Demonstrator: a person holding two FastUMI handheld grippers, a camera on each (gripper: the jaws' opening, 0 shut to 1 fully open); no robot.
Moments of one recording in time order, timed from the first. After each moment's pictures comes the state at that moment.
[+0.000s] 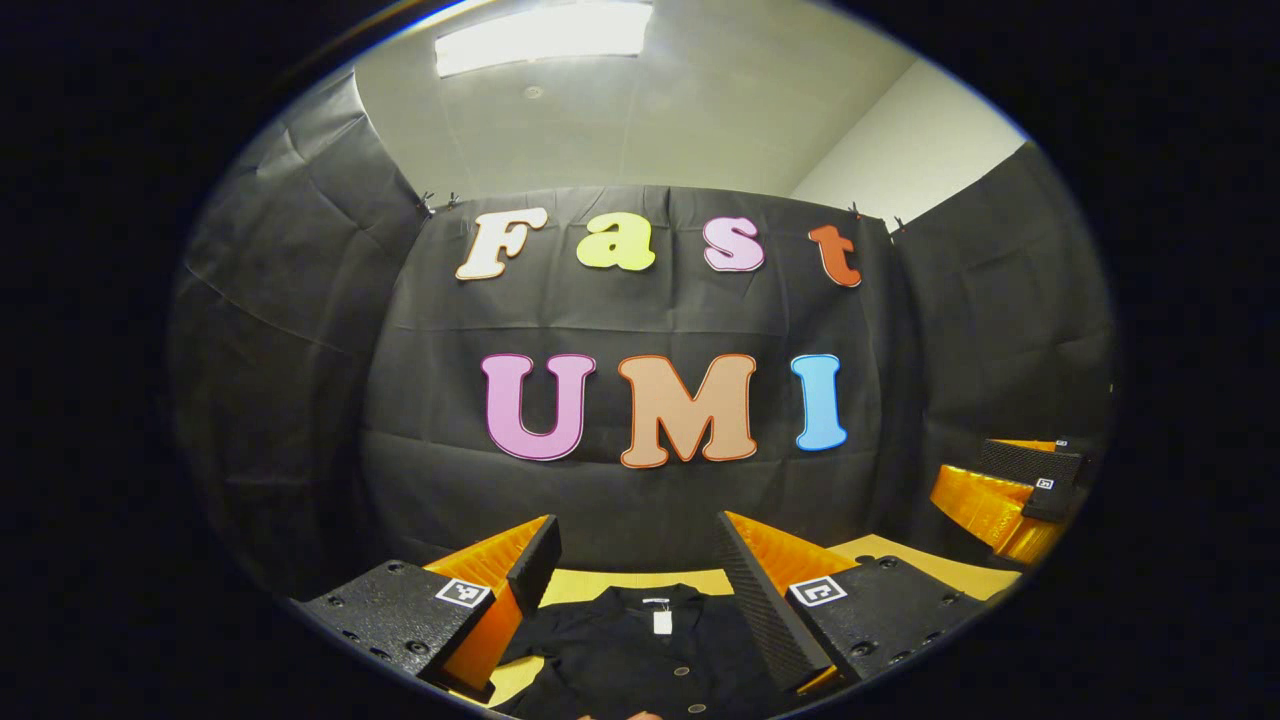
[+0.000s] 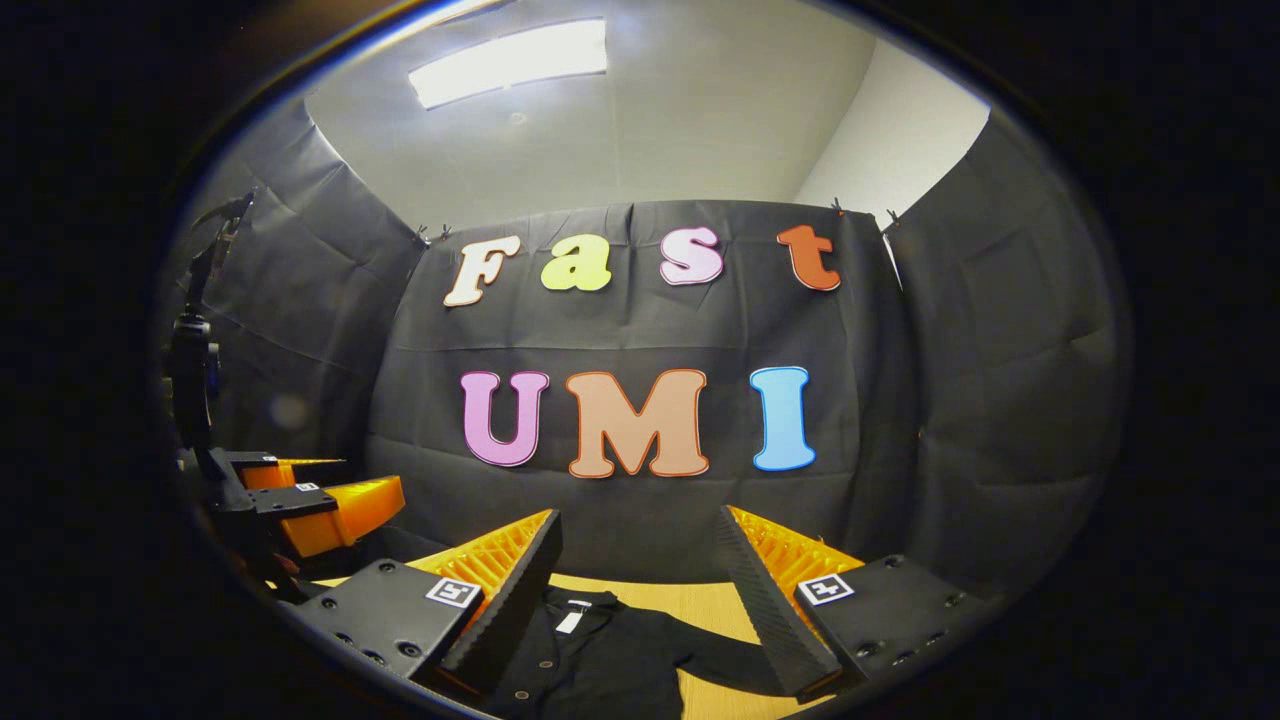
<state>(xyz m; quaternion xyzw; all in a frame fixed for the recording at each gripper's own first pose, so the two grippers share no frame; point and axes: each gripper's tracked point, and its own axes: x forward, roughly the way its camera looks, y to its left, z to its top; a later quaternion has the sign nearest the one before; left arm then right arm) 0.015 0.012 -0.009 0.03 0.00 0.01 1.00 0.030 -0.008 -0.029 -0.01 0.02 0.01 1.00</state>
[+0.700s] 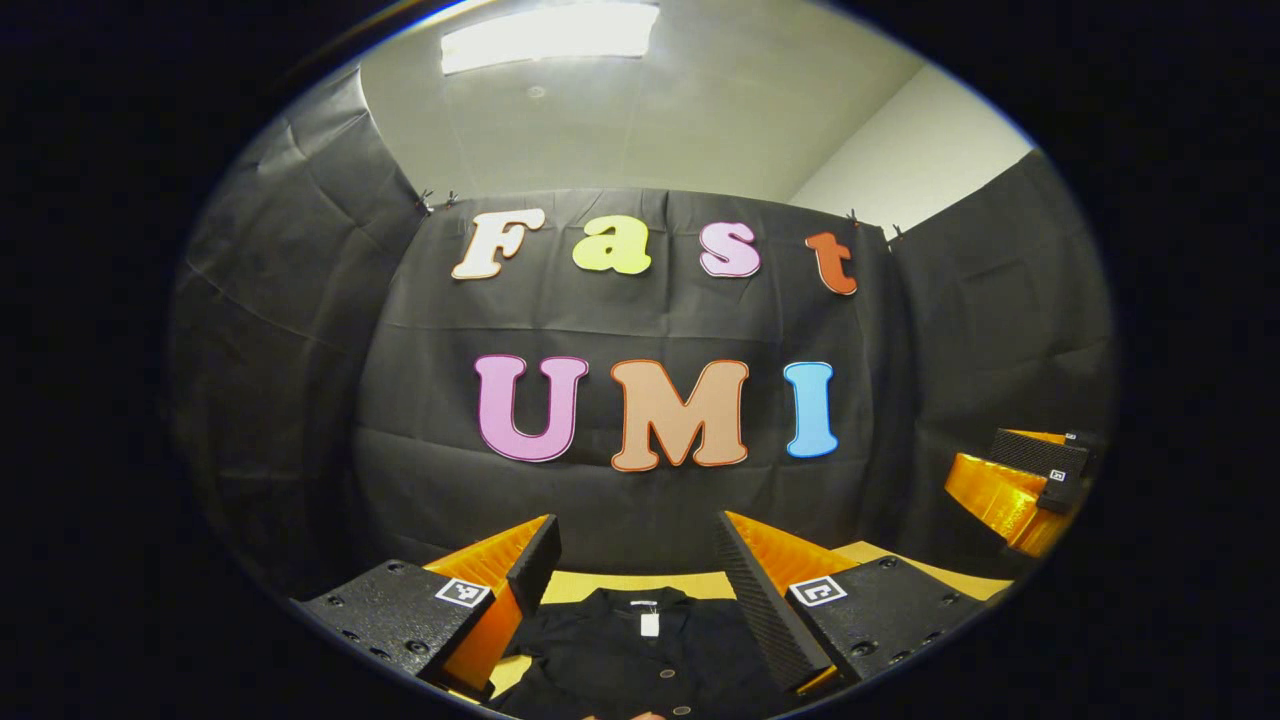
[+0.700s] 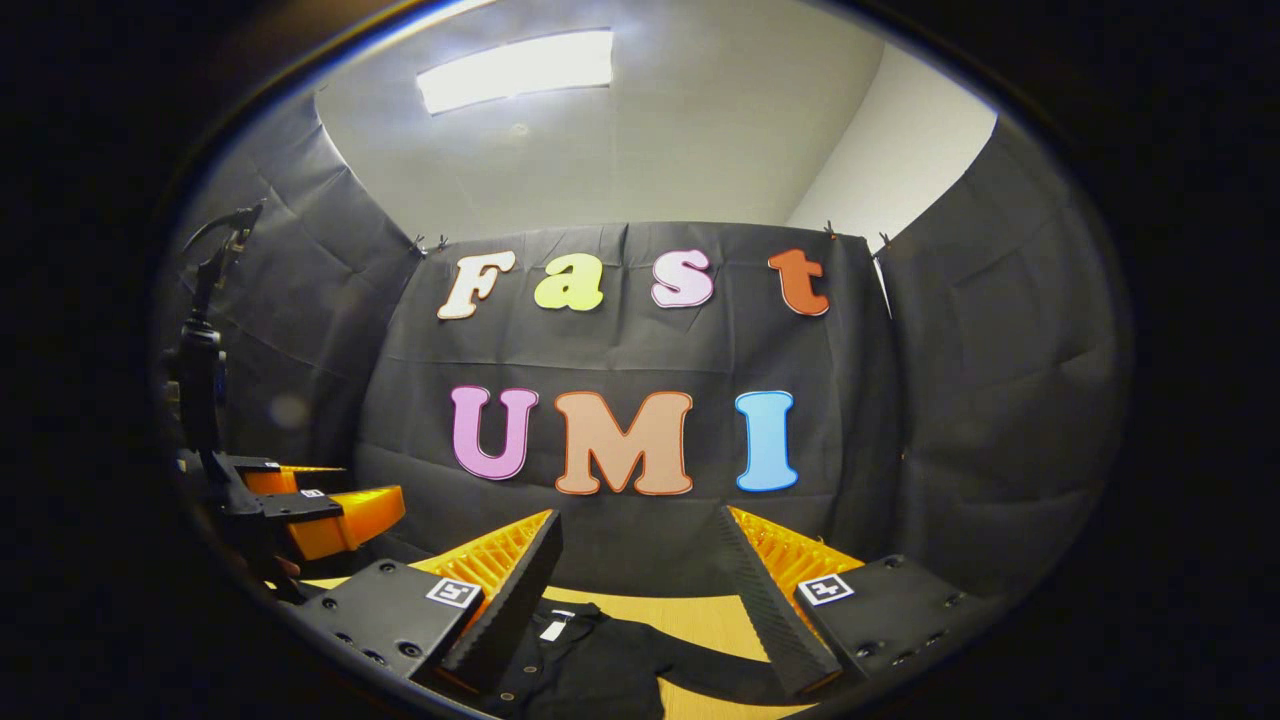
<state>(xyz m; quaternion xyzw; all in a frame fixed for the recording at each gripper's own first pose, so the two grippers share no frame) 0.017 0.001 0.002 0.02 -0.01 0.00 1.00 0.016 -0.021 -0.008 -0.03 -0.01 0.00 1.00</state>
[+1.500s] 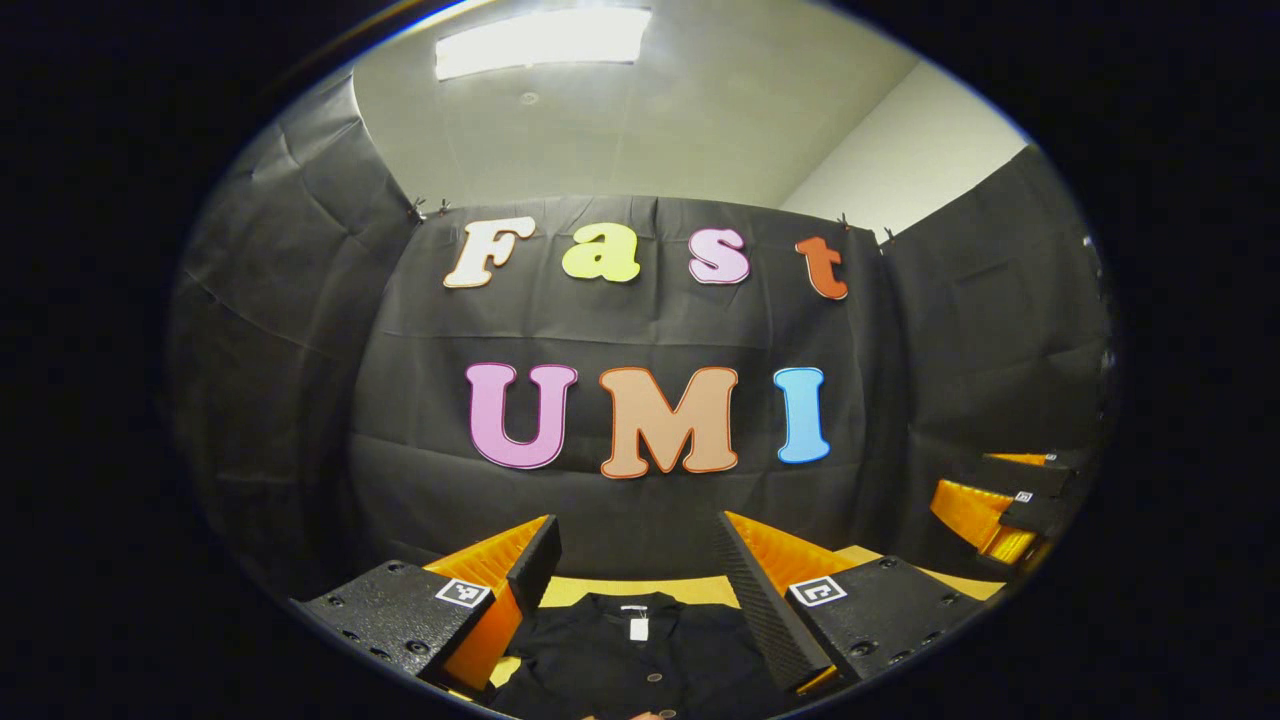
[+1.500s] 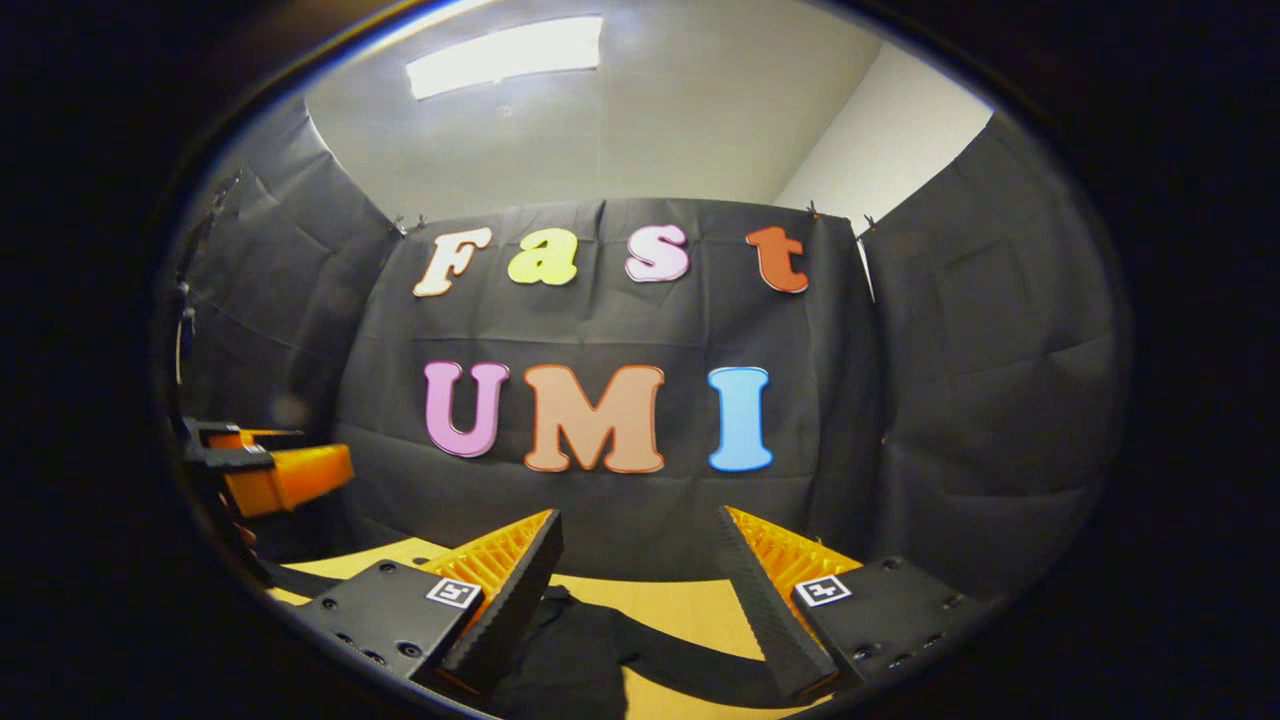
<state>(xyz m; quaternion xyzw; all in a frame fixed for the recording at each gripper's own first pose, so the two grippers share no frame) 0.015 -0.016 0.008 0.02 -0.02 0.01 1.00 0.039 -0.099 -0.048 -0.04 0.04 -0.04 1.00</state>
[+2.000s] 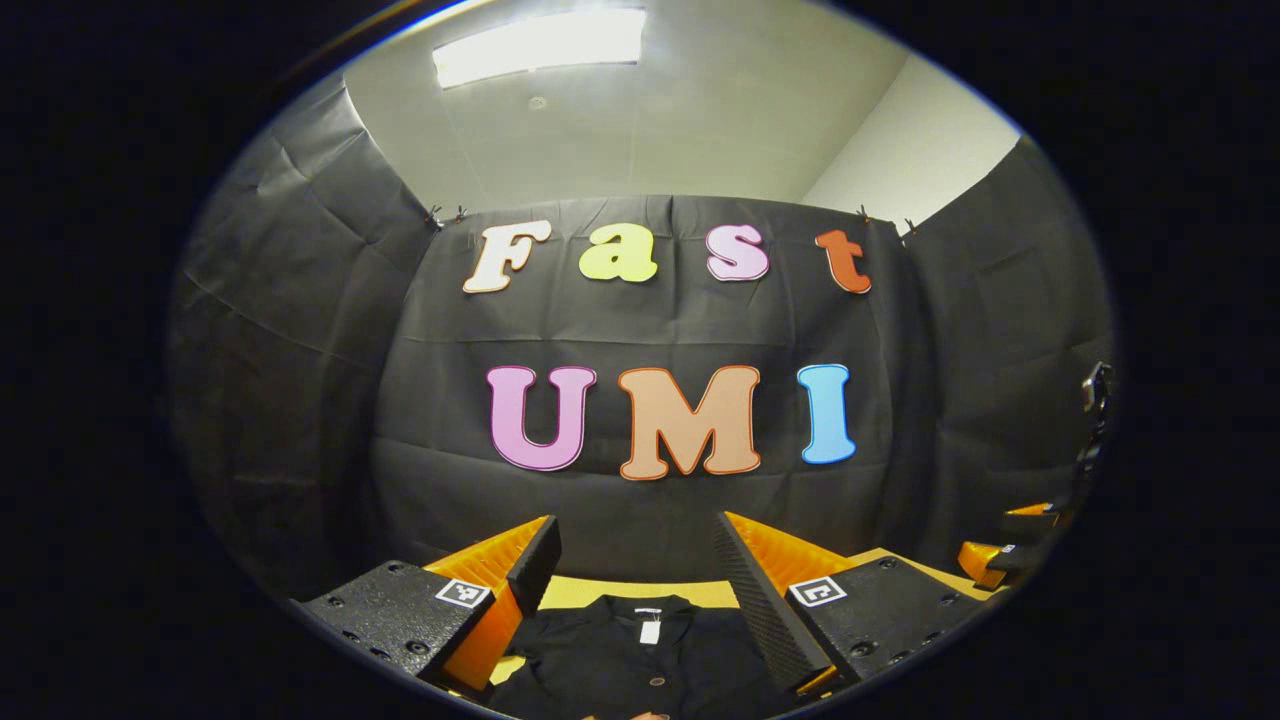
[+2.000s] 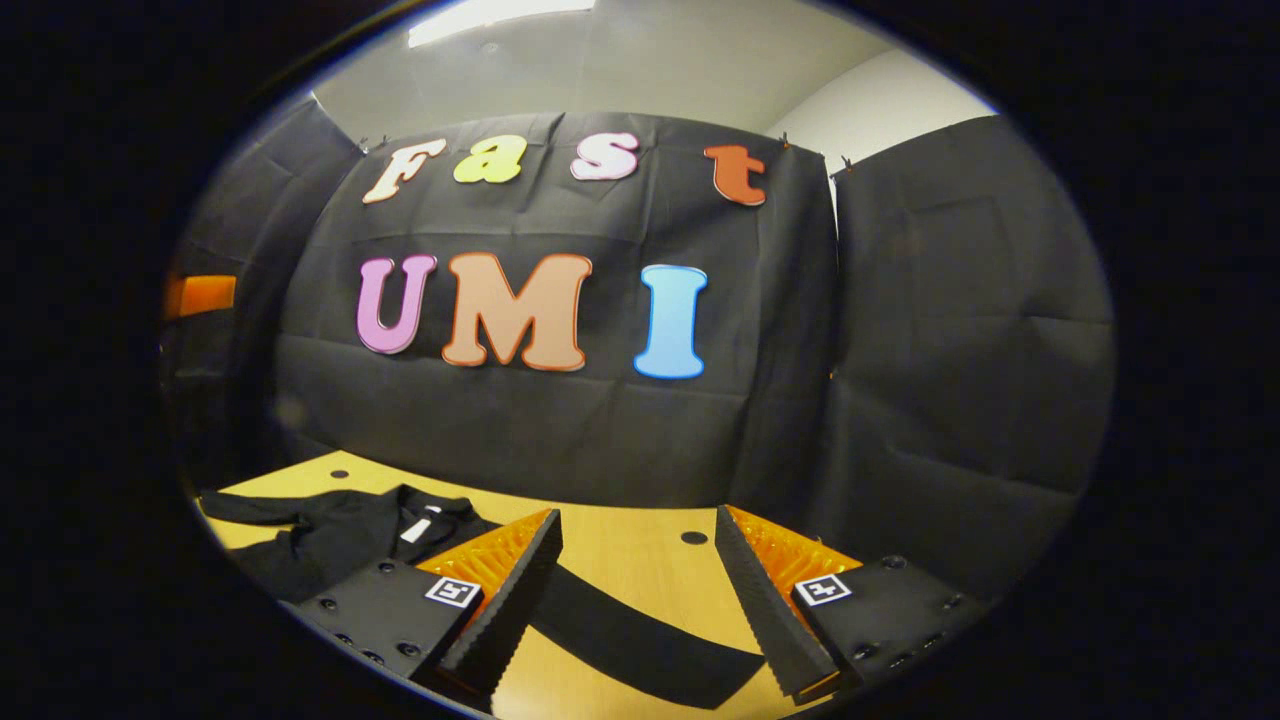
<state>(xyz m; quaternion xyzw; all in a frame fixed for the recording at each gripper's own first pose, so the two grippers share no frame) 0.028 -0.027 0.000 0.03 -0.02 0.05 1.00 0.053 -0.226 -0.163 -0.07 0.16 -0.10 0.98</state>
